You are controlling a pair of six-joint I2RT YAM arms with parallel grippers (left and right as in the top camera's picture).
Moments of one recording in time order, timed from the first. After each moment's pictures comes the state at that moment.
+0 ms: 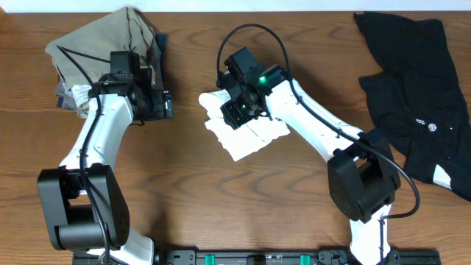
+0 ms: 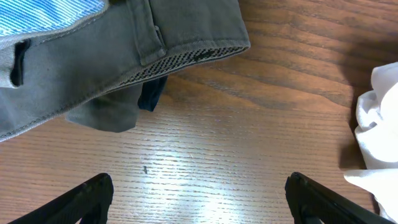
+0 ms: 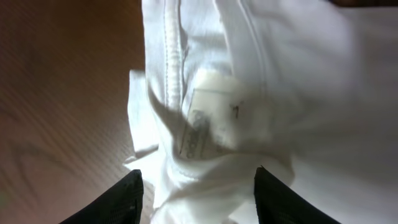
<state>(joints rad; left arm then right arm) 0.05 1.74 1.23 -0.73 0.07 -0.04 0.63 2.08 1.71 -0.86 -0.20 0.04</state>
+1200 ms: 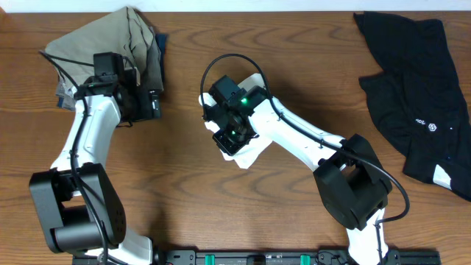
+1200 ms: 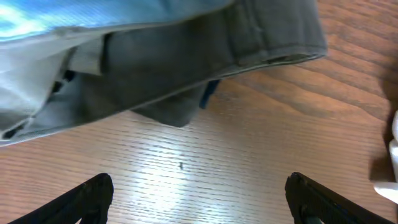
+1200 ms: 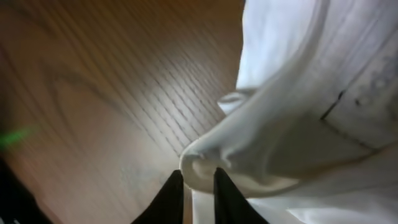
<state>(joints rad) 0.14 1.74 1.23 -0.73 0.07 -0.04 0.74 2.08 1.61 -0.92 -0.30 0.02</state>
